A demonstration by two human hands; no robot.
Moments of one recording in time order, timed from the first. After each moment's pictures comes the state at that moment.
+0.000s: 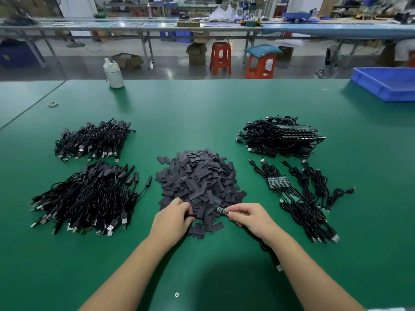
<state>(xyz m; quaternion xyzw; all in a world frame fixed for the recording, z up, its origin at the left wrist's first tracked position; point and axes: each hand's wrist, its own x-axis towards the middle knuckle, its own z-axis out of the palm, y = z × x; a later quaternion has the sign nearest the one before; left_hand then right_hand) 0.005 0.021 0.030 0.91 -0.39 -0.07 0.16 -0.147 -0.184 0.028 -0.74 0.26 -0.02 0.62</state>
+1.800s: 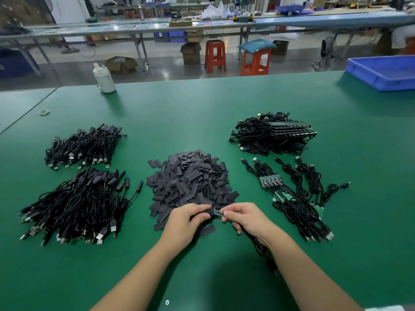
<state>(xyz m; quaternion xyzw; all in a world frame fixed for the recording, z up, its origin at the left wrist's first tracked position) -0.029 -0.014 0.042 0.81 -0.38 -0.14 0.41 -0.145 -0.200 0.004 -0.66 0.23 -0.02 0.71</state>
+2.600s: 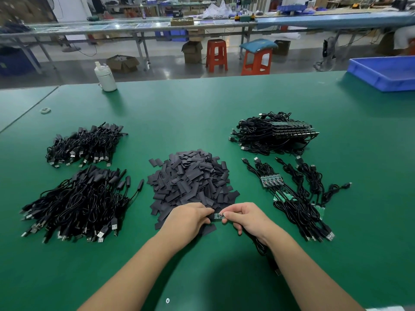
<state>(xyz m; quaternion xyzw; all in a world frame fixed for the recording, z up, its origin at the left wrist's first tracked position) -0.023 -0.018 0.054 0.82 -0.55 -0.06 0.14 -0.146 -0.200 0.006 -0.67 0.22 -0.01 0.71</state>
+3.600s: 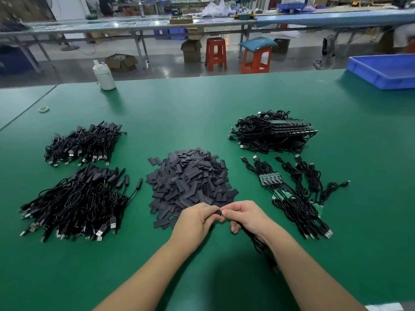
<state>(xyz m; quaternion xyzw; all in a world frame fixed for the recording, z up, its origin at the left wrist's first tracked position) -0.050 -0.030 0.043 0.80 -0.49 -0.06 0.33 -0.147 -0.198 0.011 -0.65 0.22 0.00 0.72</state>
